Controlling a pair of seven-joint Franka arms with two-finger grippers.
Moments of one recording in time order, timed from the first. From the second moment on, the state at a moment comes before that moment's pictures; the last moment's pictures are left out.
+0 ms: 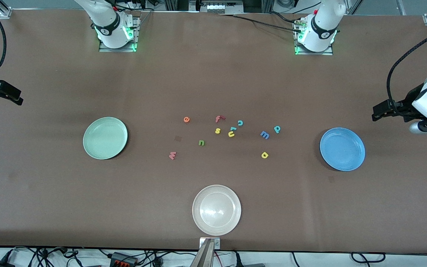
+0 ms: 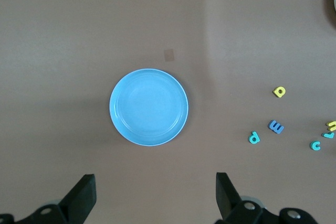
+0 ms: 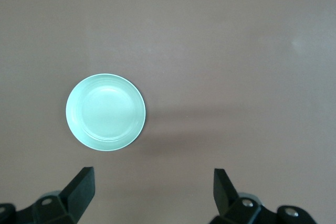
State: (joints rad) left arm 0.04 0.15 -0.04 -1.55 0.00 1.68 0.02; right arm -0.06 -0.01 -0.06 -1.73 -0.07 1.77 -0.05
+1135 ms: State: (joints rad) left arm 0.02 0.19 -0.05 -1.56 0.00 1.56 0.02; right arm 0.14 0.20 -0.04 -1.75 -0.05 1.86 -0.01
